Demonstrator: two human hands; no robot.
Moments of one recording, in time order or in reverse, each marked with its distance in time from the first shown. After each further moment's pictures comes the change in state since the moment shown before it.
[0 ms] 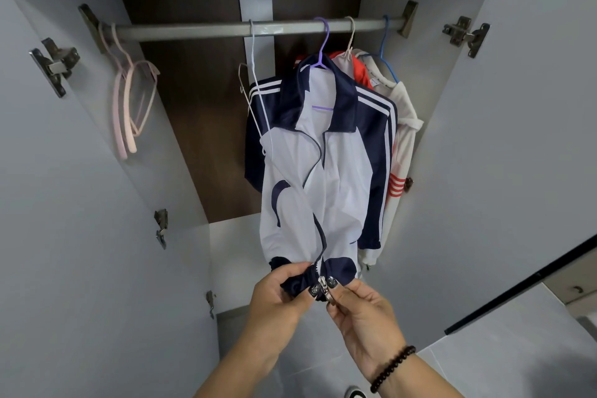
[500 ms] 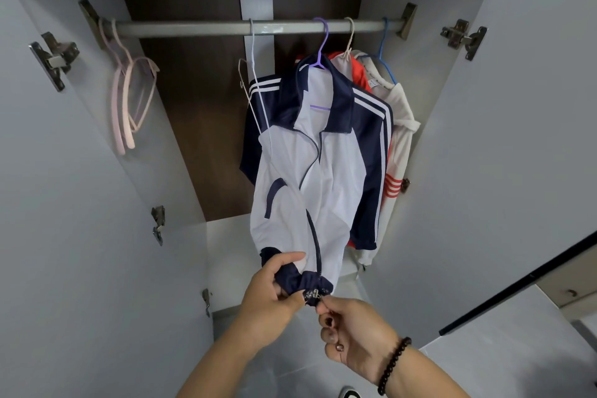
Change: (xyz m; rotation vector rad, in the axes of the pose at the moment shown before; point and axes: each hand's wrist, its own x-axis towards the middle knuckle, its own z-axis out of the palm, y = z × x) left_hand 0.009 -0.003 -0.012 0.254 -0.067 0.021; right_hand 0.000 -0.008 -0.006 -0.365 0.011 0.461
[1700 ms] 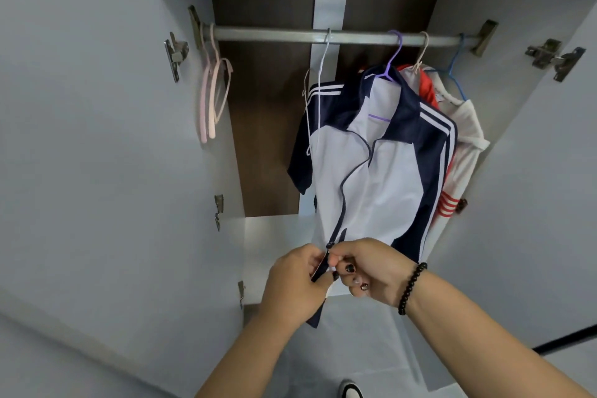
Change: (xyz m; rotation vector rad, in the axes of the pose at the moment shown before) left_hand -0.004 -0.006 -0.053 0.451 0.275 0.197; right_hand 0.008 -0.056 0.088 -0.592 -0.171 -0.141
